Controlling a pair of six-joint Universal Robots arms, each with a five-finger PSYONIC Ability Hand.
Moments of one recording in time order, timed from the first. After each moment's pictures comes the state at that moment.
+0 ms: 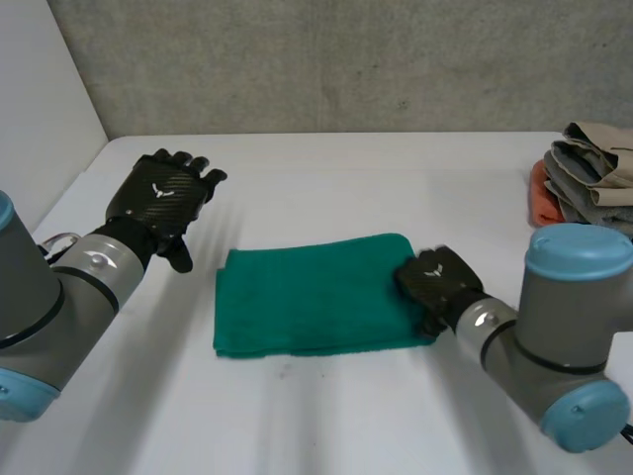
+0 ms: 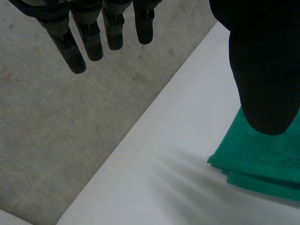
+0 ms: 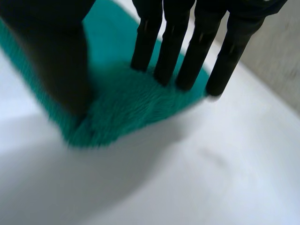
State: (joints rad) left arm 4.38 -1.76 -1.72 3.38 -1.39 3.69; right arm 1.99 -1.07 1.66 -0.14 1.38 2.66; left_hand 0.19 0.20 0.21 0.20 0.04; right_hand 0.85 0.85 0.83 0.83 0.67
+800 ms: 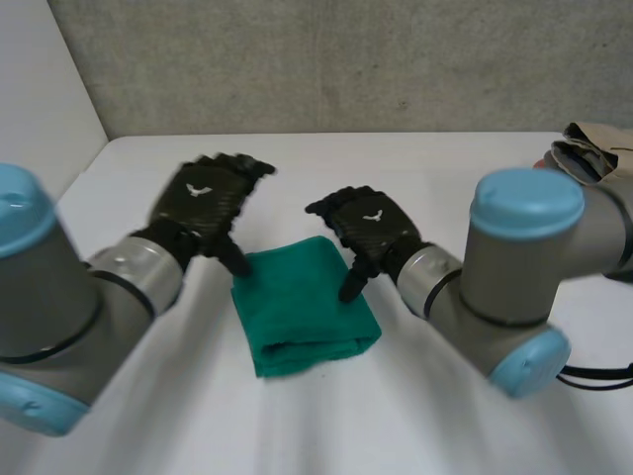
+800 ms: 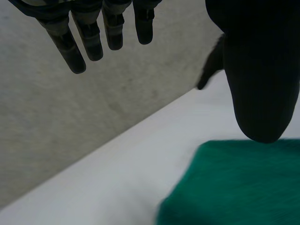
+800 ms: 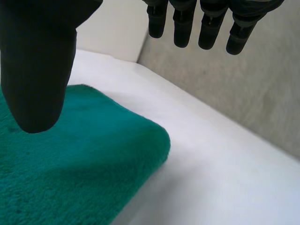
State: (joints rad) left arm 4.23 -1.80 -1.64 3.33 -1.44 3.29; right arm 2.15 -1.01 1.33 -0.08 1.33 3.00; left_hand 0.19 0.20 0.21 0.20 0.04; right_hand 0.23 0.22 0.21 0.21 0.04
